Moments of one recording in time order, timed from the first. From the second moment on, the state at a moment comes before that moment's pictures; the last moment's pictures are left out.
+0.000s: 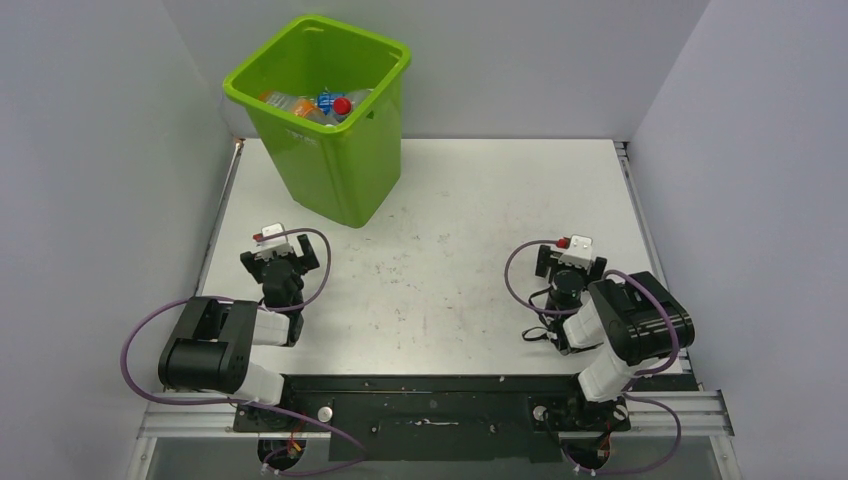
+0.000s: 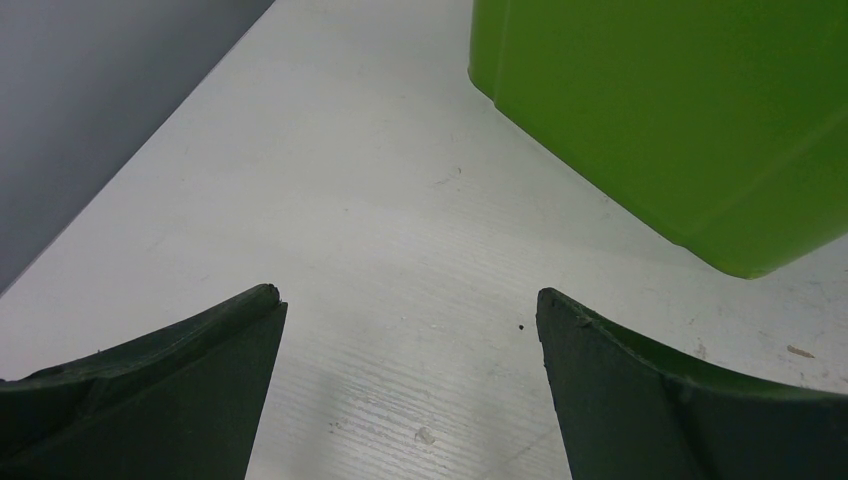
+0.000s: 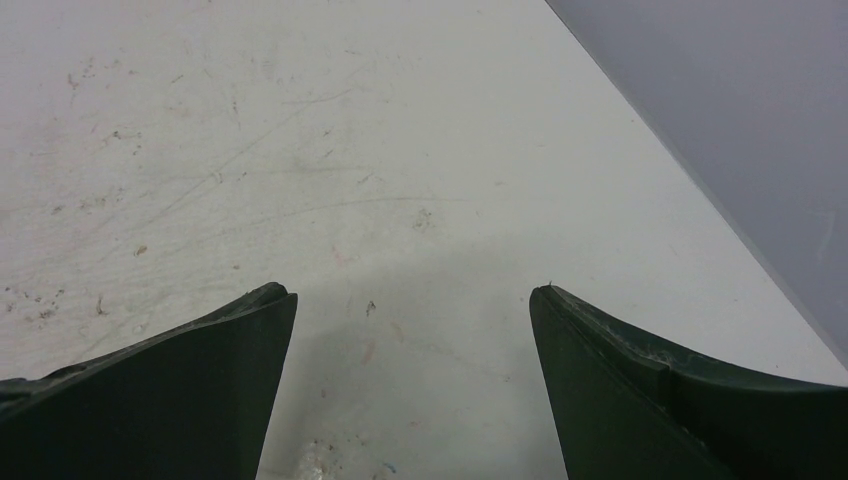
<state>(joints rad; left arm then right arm) -0.11 1.47 0.21 1.10 -0.45 -0.13 0.22 1.63 0.13 1.32 0.60 -0.05</state>
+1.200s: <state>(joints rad) -0.11 1.47 0.21 1.10 -0.45 -0.13 0.11 1.63 0.24 1.19 0.44 0.01</state>
